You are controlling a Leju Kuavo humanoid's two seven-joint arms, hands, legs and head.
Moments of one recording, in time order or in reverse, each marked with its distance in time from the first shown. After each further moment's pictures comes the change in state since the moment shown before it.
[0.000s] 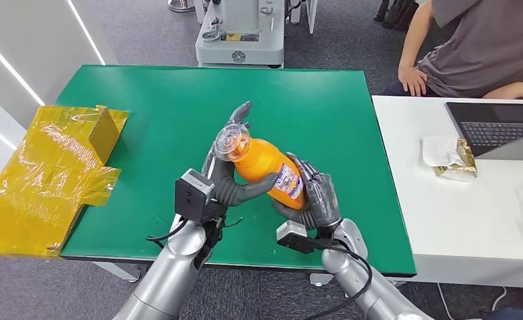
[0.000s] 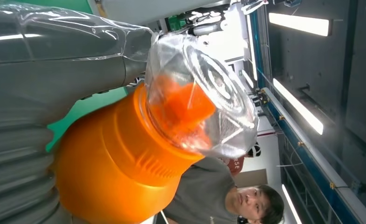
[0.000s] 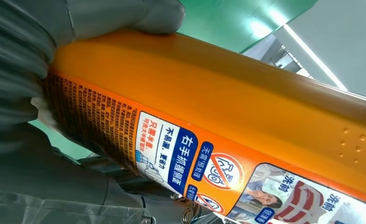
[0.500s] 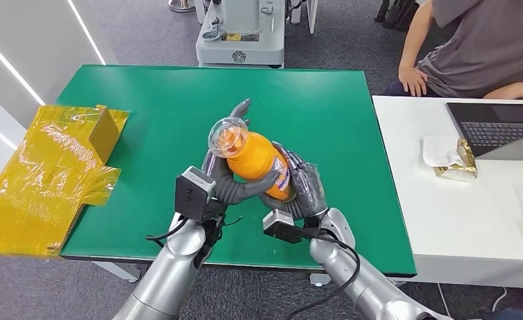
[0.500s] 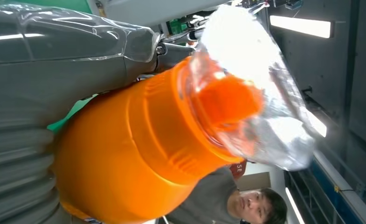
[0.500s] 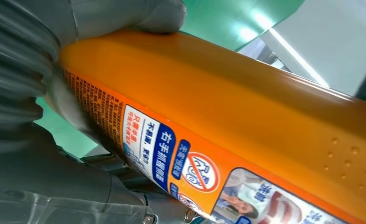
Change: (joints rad) left arm 0.001 -0.002 -0.002 -0.020 -0.019 0.002 0.031; right arm -0.072 0.057 0.057 0.040 -0.031 0.034 0.003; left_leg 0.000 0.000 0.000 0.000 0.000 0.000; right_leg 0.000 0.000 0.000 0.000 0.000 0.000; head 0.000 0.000
